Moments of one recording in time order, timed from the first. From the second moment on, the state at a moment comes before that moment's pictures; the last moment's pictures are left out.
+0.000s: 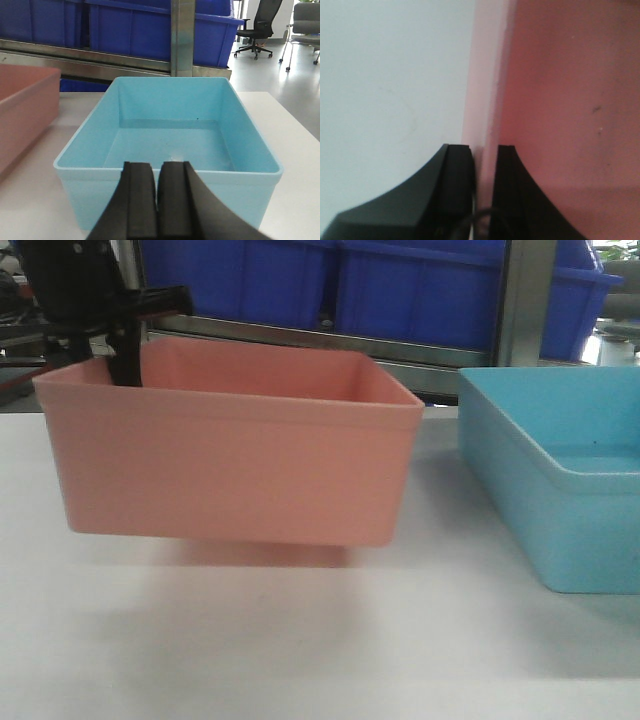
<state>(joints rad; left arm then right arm) -0.32 1.95 -1.68 -0.08 1.01 -0.39 0.05 -0.01 0.03 -0.08 0.03 0.14</state>
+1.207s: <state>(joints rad) -0.35 2.04 -1.69 -0.16 1.05 -0.25 0.05 -0.01 0.03 -0.08 0.03 0.14</state>
